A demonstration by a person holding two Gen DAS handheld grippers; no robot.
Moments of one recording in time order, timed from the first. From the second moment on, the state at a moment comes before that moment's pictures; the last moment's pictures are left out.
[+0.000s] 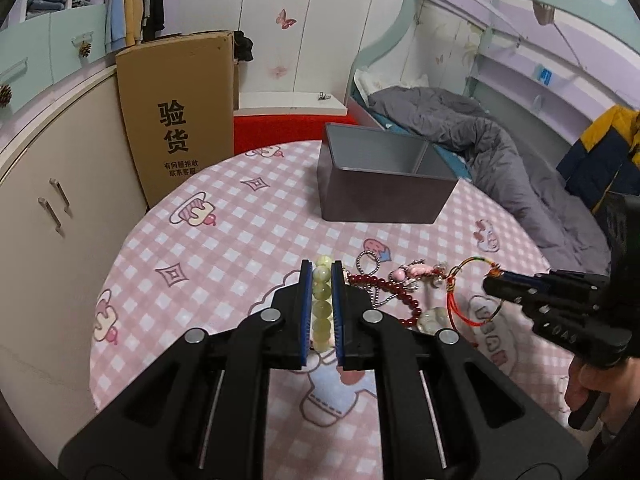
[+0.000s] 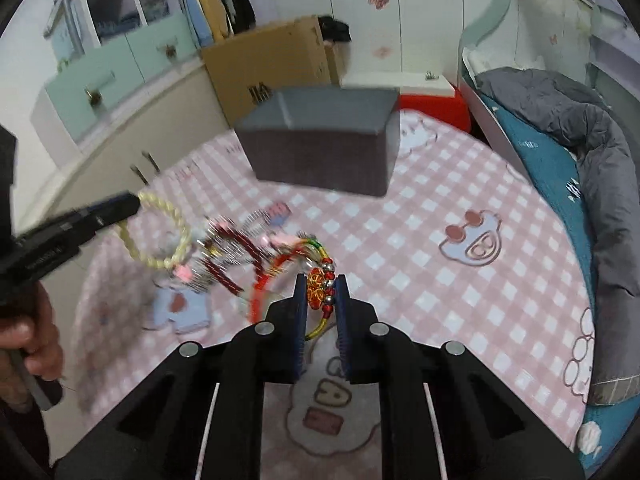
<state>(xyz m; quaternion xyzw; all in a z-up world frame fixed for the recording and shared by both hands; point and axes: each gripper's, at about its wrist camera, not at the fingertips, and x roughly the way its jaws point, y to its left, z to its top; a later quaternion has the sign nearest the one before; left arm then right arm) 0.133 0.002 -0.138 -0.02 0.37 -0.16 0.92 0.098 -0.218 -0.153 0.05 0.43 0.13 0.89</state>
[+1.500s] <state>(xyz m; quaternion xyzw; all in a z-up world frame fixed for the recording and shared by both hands) 0.283 -0.054 -0.061 -0.04 0.35 -0.15 0.92 0.263 -0.247 -0.094 0.10 0.42 0.09 0.90</state>
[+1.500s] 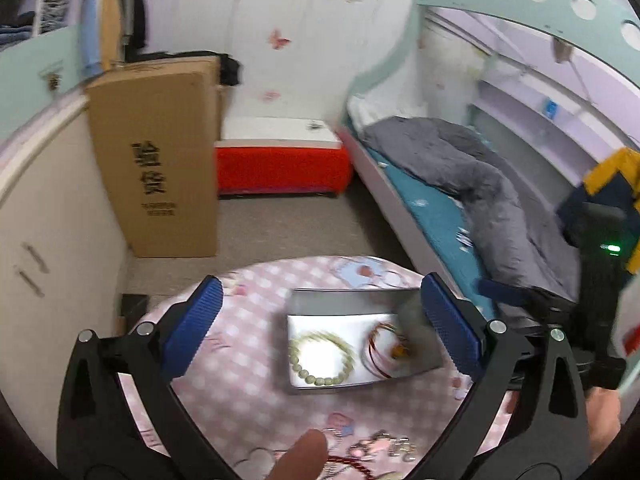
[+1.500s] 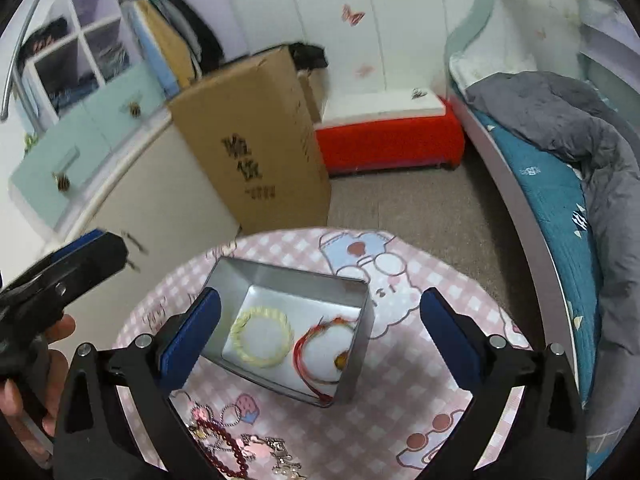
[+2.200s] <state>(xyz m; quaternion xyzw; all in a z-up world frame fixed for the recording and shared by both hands) 0.148 0.014 -0.029 -0.02 0.24 -0.05 0.97 0.136 -0.261 -0.016 0.10 0.28 0.04 0.95</state>
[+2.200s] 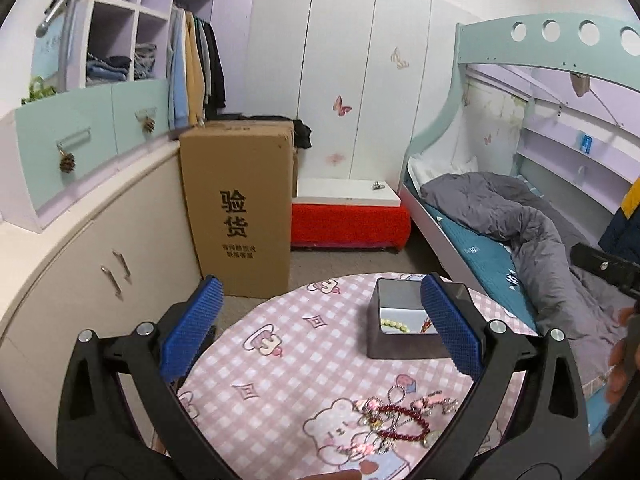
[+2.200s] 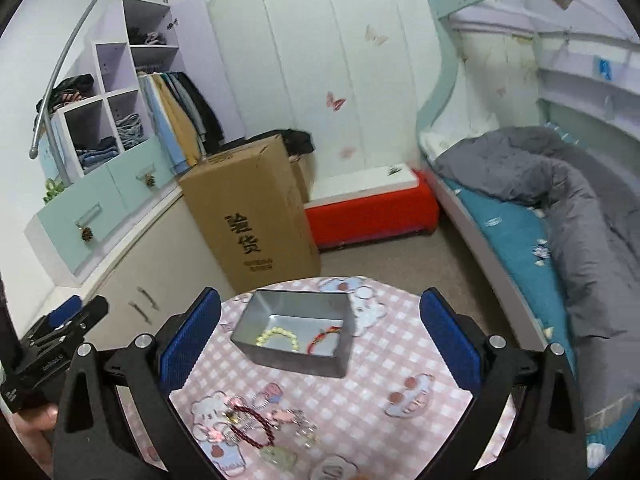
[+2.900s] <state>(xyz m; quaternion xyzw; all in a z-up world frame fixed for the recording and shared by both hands) 0.093 0.010 -0.141 0.03 0.33 -0.08 0.94 0.067 -0.224 -0.090 0.05 0.35 0.08 0.93</state>
